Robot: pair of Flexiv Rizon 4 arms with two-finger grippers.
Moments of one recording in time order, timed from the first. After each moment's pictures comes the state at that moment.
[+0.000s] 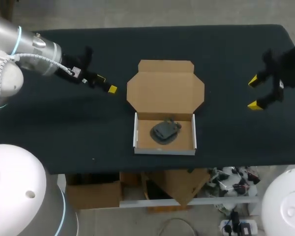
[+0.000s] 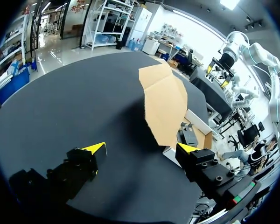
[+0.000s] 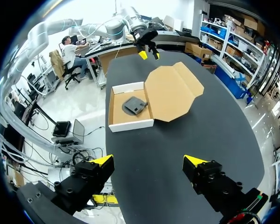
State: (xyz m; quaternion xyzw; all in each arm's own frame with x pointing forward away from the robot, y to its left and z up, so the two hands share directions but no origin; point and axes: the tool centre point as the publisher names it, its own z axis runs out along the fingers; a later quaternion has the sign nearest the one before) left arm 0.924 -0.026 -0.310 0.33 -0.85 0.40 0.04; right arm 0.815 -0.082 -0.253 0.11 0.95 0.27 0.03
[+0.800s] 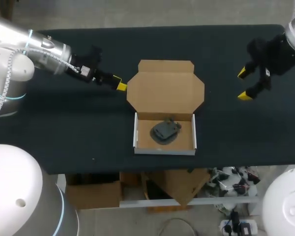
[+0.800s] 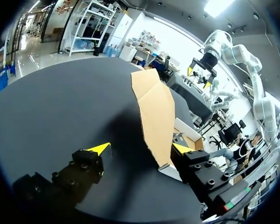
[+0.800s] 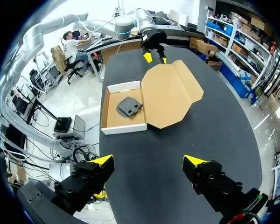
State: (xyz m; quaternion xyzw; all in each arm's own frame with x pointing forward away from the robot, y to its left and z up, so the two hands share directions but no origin) left arm 0.944 -0.071 -0.328 0.26 -0.84 0.47 0.12; right arm 0.848 -0.061 -0.251 0.10 0.96 0.25 0.02
